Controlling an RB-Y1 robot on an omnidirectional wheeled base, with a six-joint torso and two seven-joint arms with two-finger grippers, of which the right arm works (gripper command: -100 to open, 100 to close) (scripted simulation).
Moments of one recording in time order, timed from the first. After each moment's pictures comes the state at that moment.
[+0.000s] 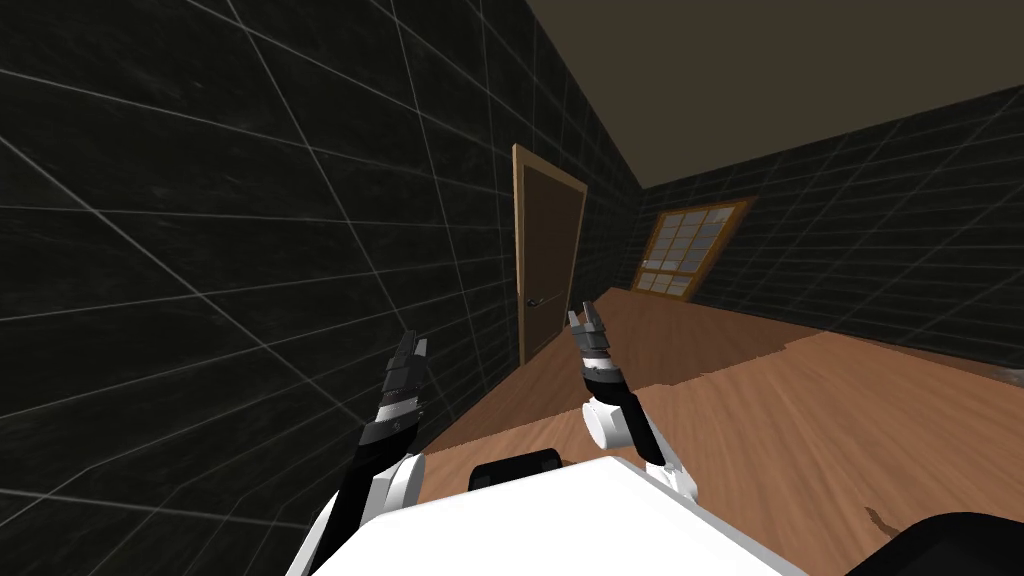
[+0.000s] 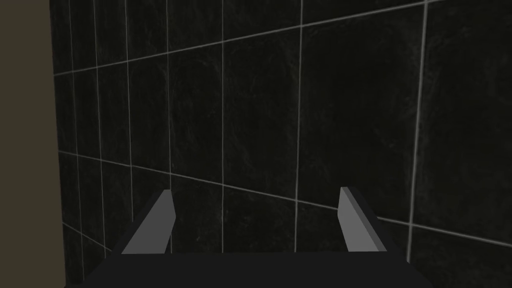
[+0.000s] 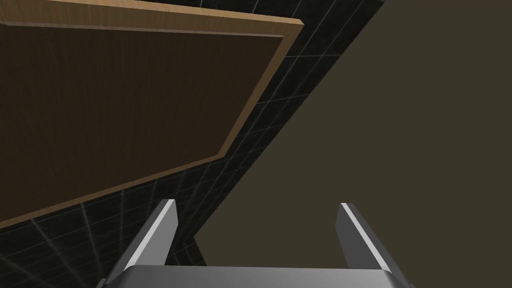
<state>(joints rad) 0.42 -0.06 0.05 -2.20 -0.11 -0.48 0.09</state>
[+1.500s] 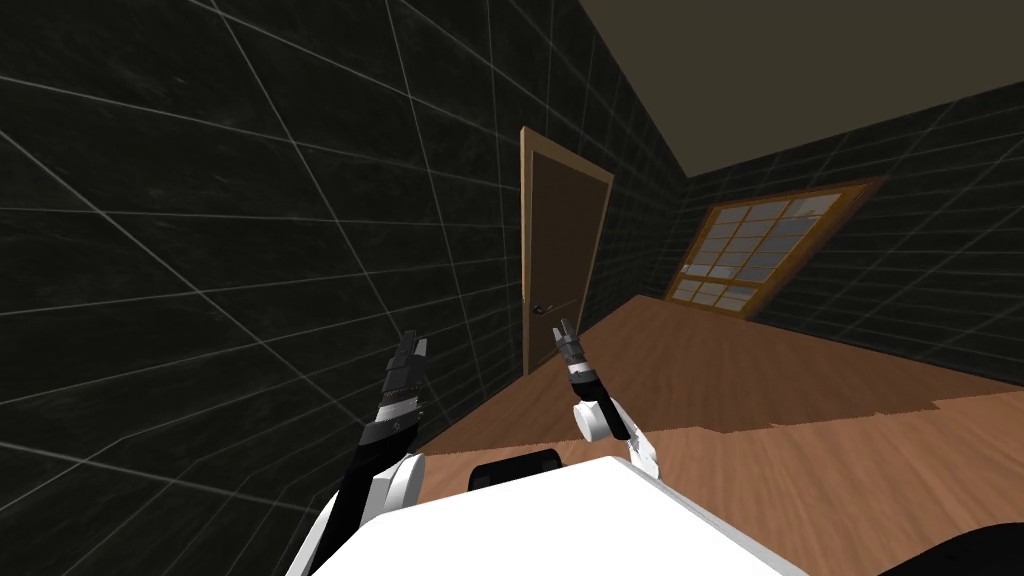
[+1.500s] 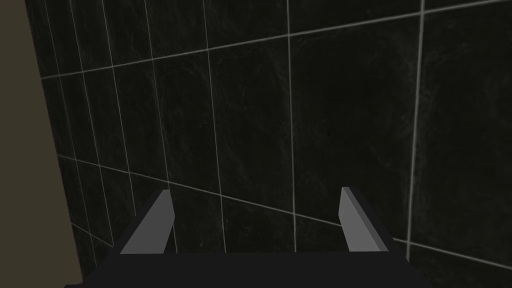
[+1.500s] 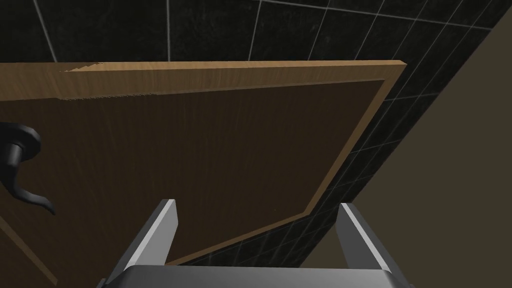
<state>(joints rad) 0.29 -0.17 0.11 -1.82 -0.14 -0.55 0.01</state>
